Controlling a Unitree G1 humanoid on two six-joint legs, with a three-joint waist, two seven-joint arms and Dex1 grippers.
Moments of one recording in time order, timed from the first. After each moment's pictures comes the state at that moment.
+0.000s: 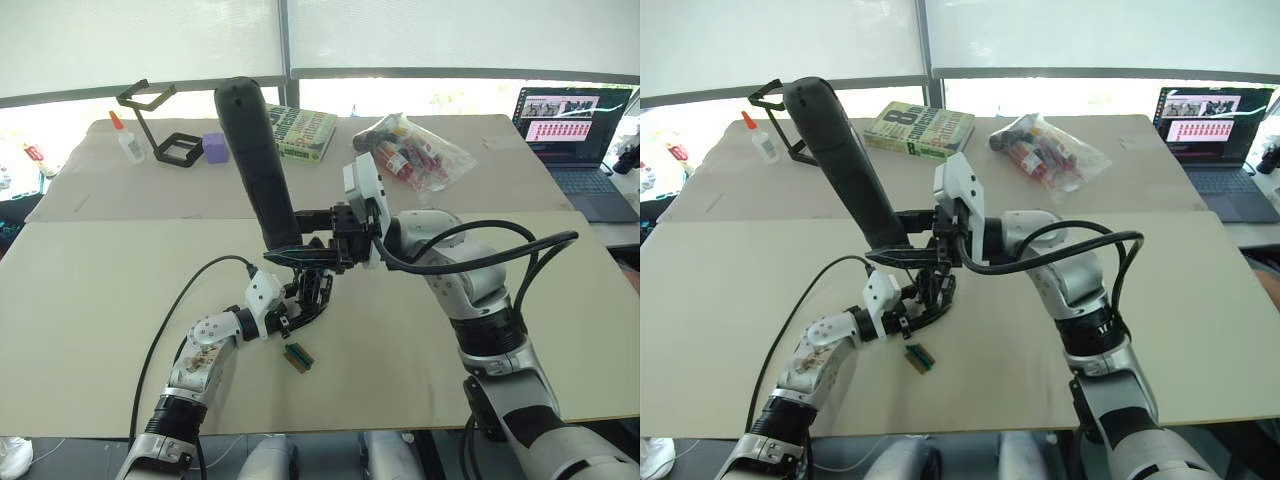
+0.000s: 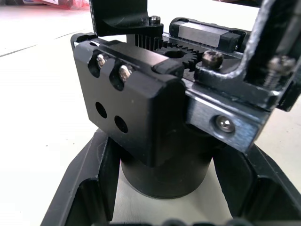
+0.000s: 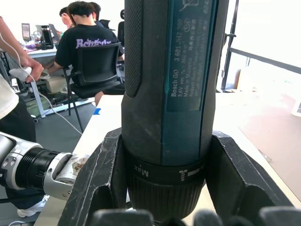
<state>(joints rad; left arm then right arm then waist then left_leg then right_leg) -0.27 0.31 -0.13 0.17 -0.22 0.00 -0.88 -0.81 -0.28 0.19 -0.11 0.49 0.55 1.05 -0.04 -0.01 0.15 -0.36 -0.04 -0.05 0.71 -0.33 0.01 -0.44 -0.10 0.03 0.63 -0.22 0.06</state>
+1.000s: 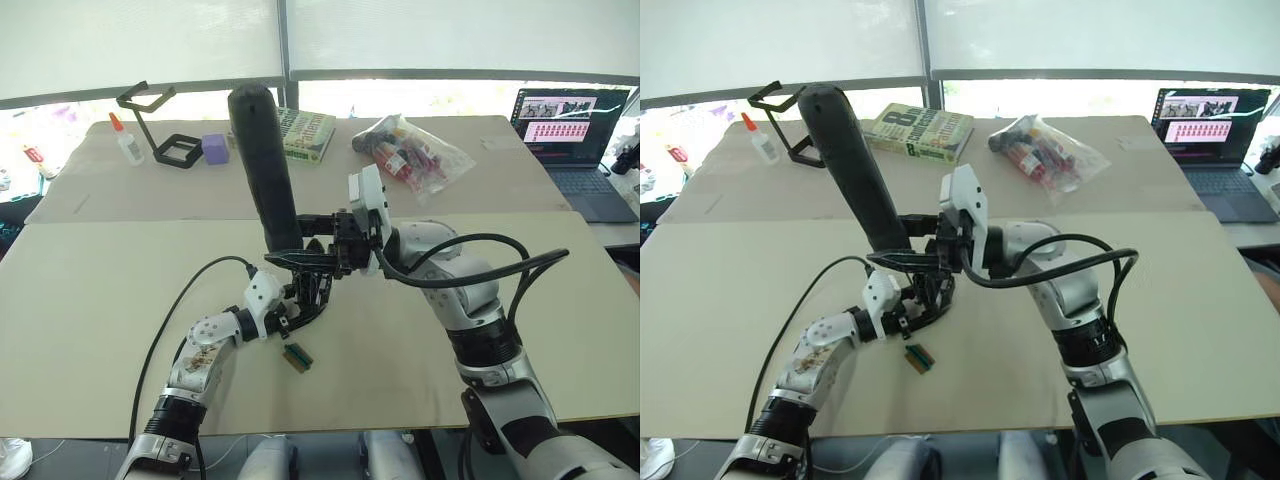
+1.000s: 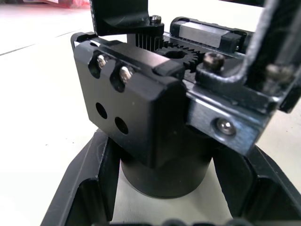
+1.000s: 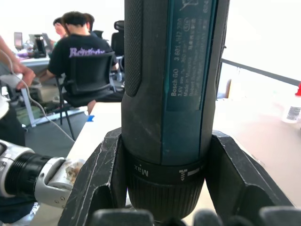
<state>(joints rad) -0.26 0.32 -0.13 0.17 -0.22 0.02 -0.88 -0.74 -0.26 0.19 -0.10 0.48 0.45 1.02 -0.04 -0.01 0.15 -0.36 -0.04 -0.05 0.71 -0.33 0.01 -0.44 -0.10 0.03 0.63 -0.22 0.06</state>
